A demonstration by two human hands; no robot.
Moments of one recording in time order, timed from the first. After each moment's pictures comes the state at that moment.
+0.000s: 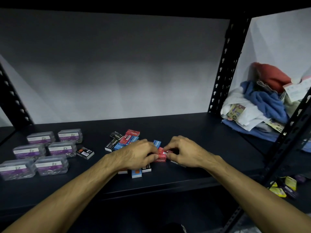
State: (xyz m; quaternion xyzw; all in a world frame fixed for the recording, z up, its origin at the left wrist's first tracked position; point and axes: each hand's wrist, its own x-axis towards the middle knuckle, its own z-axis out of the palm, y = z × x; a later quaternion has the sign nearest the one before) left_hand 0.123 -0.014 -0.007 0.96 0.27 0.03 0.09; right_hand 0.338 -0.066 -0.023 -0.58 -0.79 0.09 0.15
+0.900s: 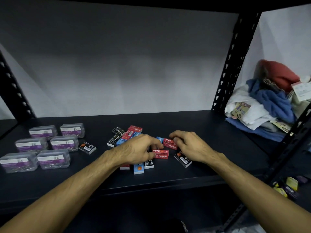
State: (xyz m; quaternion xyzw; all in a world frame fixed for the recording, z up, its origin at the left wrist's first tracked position) left_hand 0.119 -0.007 -0.008 0.93 0.32 0.06 0.16; right_hand 0.343 -0.059 -0.024 -0.63 -0.74 0.12 0.22
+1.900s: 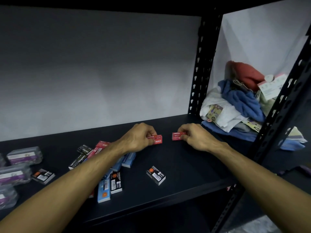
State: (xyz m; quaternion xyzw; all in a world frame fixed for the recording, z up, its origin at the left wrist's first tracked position) left_hand 0.231 0.046 0.012 0.90 0.36 0.14 0.21; right_hand 0.464 -0.040 -0.002 -0.70 -0.68 0.08 0.20
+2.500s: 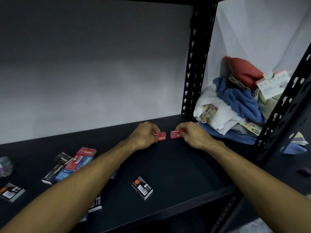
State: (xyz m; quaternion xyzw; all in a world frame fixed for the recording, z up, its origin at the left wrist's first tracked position) left_hand 0.308 0.082 -0.015 0.86 0.40 0.14 0.28; right_hand 0.510 -0.007 -0.021 -0.72 -0.65 0.09 0.23
